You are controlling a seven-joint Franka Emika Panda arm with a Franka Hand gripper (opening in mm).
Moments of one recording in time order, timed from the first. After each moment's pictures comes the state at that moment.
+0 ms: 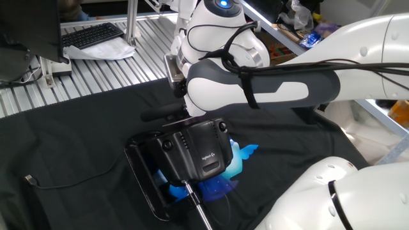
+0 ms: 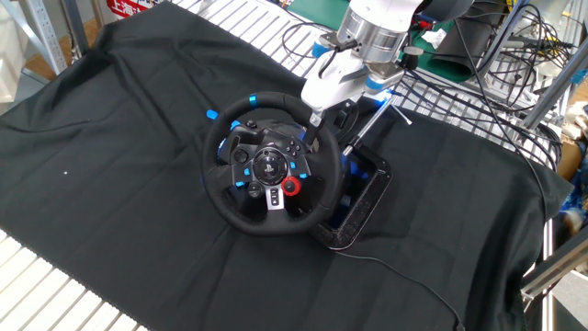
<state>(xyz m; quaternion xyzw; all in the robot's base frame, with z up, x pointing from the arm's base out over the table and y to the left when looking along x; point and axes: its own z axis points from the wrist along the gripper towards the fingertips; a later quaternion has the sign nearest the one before) 0.407 0.066 0.311 0.76 0.63 0.09 0.12</state>
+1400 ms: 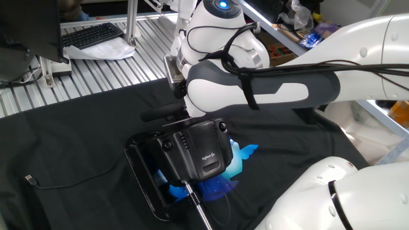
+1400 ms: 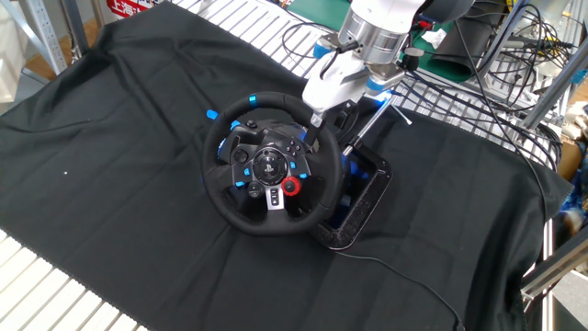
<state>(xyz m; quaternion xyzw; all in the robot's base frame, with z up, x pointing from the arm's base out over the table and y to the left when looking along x) 0.406 0.067 0.310 0.76 0.63 0.09 0.12</state>
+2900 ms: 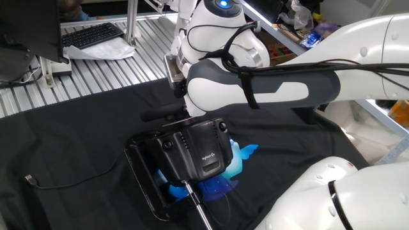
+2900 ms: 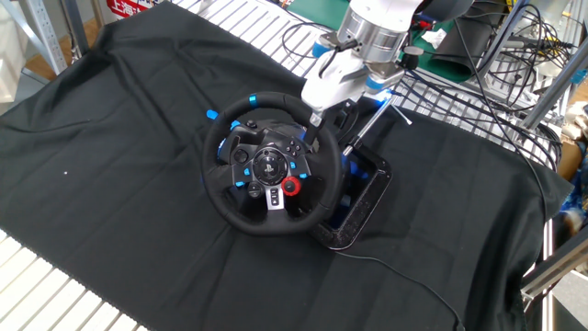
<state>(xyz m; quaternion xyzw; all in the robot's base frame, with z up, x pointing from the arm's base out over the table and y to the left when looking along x) 0.406 0.066 0.311 0.76 0.63 0.09 0.12</state>
